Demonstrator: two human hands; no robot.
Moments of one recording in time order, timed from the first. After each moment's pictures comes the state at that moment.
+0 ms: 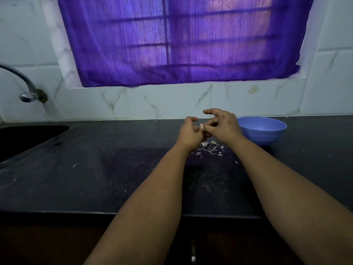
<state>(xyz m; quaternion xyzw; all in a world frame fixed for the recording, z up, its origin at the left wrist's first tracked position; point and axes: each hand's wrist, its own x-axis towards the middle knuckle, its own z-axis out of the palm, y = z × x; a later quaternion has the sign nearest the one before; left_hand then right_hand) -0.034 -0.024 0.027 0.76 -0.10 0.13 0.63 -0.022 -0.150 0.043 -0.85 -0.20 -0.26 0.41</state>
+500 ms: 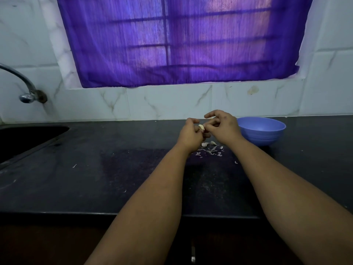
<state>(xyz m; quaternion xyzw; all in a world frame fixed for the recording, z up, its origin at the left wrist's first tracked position) -0.033 -0.026 0.025 0.77 -0.10 0.13 0.62 -0.013 -0.152 0.038 -0.84 -0.16 -0.26 0.46</state>
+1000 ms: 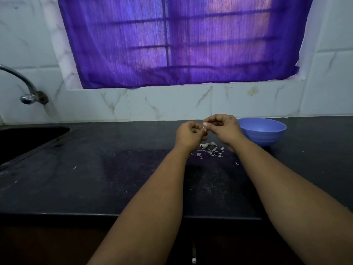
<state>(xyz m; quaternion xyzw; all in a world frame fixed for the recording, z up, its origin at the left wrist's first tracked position) -0.033 -0.022 0.025 0.76 -0.08 0.17 0.62 -0.015 -0.151 0.037 -0.75 -0.16 -0.17 0.62</state>
